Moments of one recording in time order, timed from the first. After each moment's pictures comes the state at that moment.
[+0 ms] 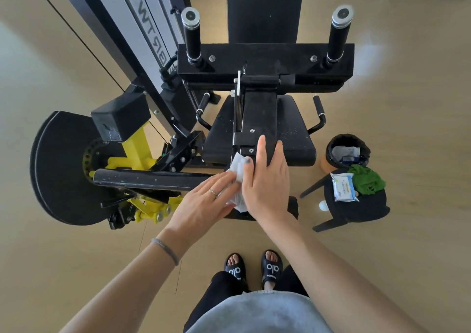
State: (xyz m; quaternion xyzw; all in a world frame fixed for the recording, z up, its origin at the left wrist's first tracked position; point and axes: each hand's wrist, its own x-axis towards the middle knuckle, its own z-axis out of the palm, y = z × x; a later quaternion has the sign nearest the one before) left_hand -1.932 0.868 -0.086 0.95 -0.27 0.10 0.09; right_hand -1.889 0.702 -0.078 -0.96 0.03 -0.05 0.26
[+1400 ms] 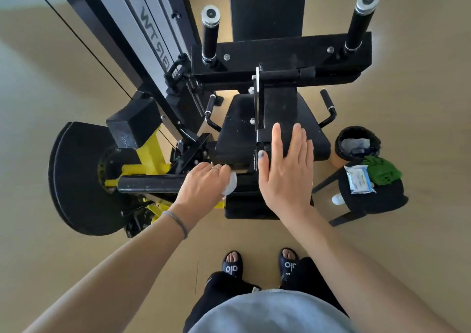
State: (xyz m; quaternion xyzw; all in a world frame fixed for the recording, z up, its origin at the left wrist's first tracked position) left_hand -1.885 0.920 -0.086 0.97 -0.23 0.01 -0.09; right_hand -1.884 0.723 -0.070 -0.98 0.00 -0.12 0.14
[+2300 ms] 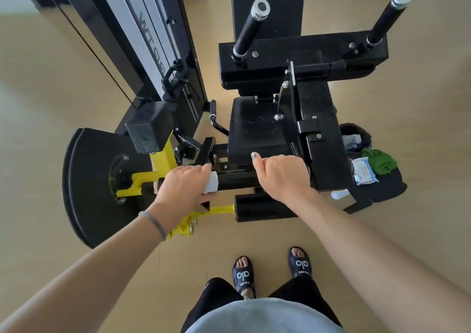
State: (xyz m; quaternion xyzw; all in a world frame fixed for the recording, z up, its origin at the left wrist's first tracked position) left_hand -1.889 1.059 -0.065 0.97 -0.21 -0.05 -0.09; right_hand -1.881 0.823 -0.083 -0.99 -0.09 -0.02 0.04
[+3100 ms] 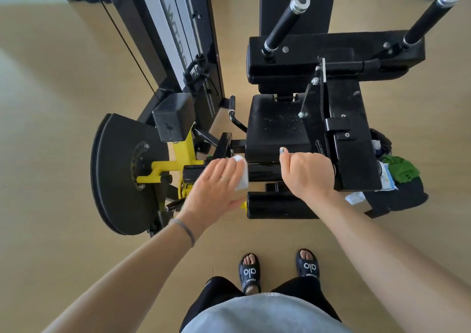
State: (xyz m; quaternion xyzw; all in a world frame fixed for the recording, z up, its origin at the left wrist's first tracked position) left_hand -1.929 1.060 -0.091 0.96 -0.25 0.07 -0.13; right_hand -1.883 0.827 -0.096 -0.99 -0.06 -0.13 0.05
